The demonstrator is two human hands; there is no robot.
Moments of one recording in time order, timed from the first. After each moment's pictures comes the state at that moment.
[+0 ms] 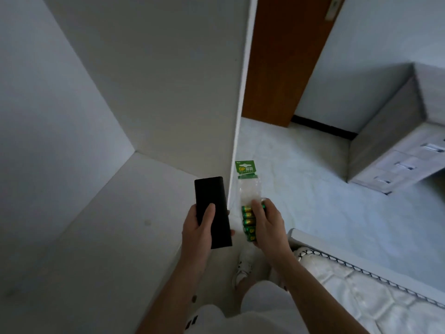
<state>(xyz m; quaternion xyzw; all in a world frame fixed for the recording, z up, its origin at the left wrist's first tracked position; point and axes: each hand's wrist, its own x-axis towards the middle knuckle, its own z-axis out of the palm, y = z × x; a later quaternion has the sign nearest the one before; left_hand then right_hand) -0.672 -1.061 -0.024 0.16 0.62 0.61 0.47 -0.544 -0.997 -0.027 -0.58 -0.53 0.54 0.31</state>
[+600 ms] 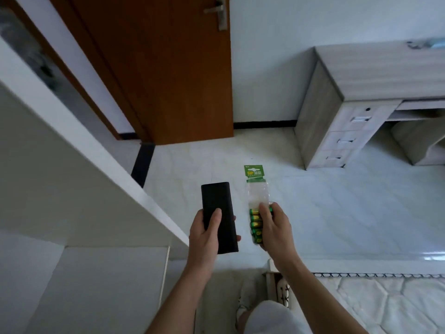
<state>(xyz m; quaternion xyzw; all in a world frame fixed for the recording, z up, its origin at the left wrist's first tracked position) -0.569 -0.818 -0.011 0.32 0.60 0.47 0.56 -0.424 -0.803 -0.040 -0.67 -0.37 0.49 0.43</state>
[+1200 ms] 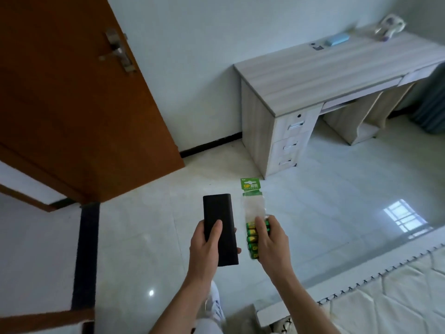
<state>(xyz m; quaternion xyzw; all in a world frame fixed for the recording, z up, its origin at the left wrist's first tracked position) -0.431 -0.619 -0.003 0.42 0.55 0.34 0.63 -0.303 -0.659 -0.039 -0.74 -0.27 0.37 0.49</state>
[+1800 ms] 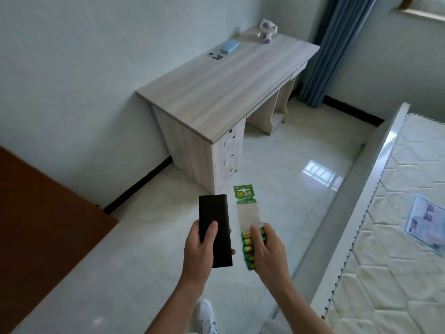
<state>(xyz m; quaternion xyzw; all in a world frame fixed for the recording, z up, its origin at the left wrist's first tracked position) -0.334 -0.383 -0.013 0.53 0.40 0.18 0.73 -0.251 -0.496 -0.036 -0.81 -0.07 0.23 0.54</state>
